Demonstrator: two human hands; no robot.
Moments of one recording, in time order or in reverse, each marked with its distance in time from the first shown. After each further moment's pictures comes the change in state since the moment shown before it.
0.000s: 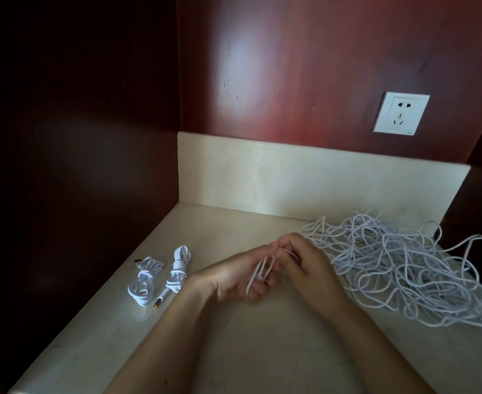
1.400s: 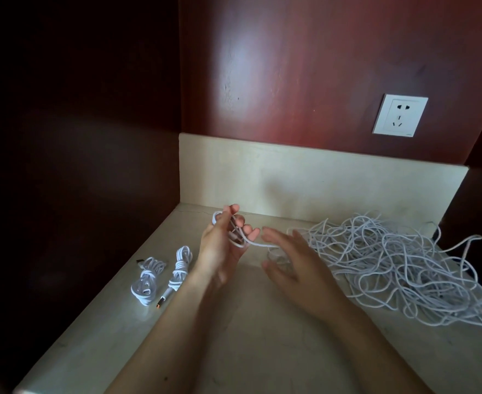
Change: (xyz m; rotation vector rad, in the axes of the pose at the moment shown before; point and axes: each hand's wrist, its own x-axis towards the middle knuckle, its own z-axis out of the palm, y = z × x) left_hand 0.001 0.017 -0.010 -0.754 0.436 0.667; right_hand 0.000 -0.006 0.005 -0.228 -0.099 -0.069
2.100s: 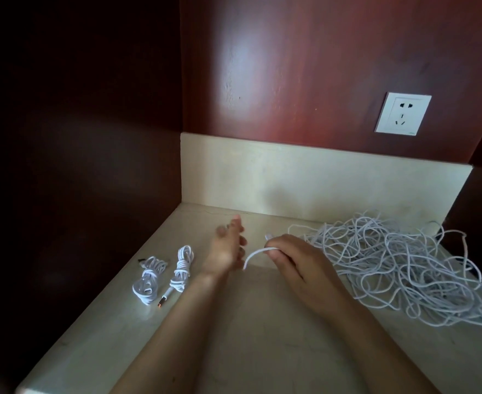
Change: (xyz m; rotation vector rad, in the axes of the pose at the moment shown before) left_hand 0.011 -0.011 -0.014 0.824 0.199 -0.012; right_hand 0.002 -0.010 -0.011 -0.013 0.056 -0.161
